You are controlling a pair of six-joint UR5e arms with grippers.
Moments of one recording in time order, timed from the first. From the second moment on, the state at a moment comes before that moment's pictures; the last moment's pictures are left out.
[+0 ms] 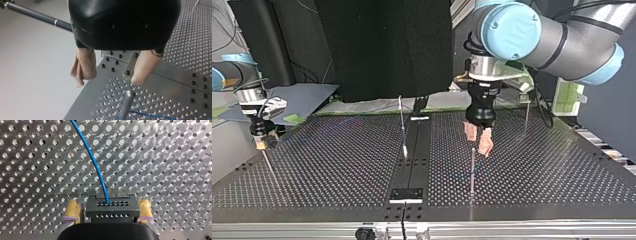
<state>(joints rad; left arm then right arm) -0.38 -1.54 -1.64 -3.15 -1.89 -1.98 1.49 -1.04 1.45 -0.47 1.06 1.60</state>
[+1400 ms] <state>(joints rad) -0.40 -1.59 -1.61 -3.27 -1.84 -1.57 1.49 -1.04 1.45 -0.49 1.06 1.61</state>
